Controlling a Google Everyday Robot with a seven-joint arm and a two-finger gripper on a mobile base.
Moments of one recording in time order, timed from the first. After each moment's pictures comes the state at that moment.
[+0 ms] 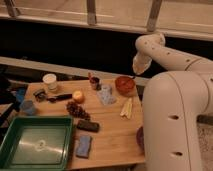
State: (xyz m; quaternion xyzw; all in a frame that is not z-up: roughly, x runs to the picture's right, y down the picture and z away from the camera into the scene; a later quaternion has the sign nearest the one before) arm 0.223 -0.099 0.878 -0.10 0.16 0.88 0.43
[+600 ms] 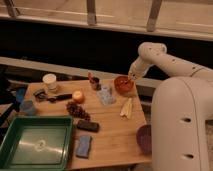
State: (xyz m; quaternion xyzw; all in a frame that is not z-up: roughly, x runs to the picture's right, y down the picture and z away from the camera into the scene) arm 0.181 -0.060 0.884 -0.20 0.14 0.88 0.40
